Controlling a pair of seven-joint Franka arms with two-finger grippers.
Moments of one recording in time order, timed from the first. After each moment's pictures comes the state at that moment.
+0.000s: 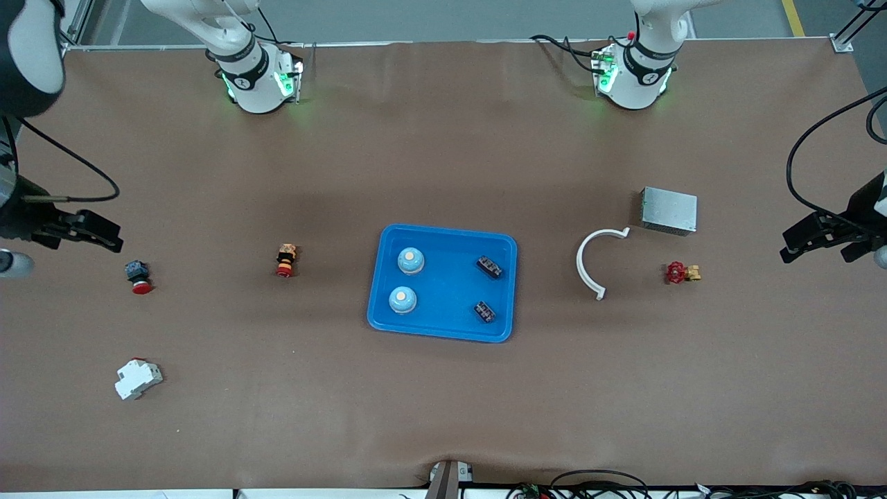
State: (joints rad) left arm 0.10 0.11 -0.05 -1.62 -0.01 1.91 0.03; right arm -0.01 0.17 0.00 -1.42 -0.02 1.62 0.07
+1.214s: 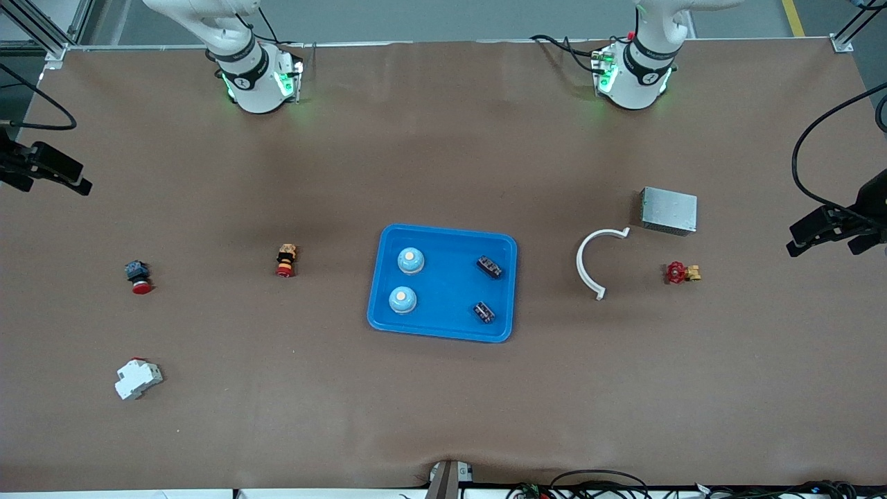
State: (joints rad) left arm -0.04 0.10 0.09 -1.59 -0.03 1.87 0.03; right arm -0.07 -0.04 -0.02 -1.60 0.03 1.59 0.01
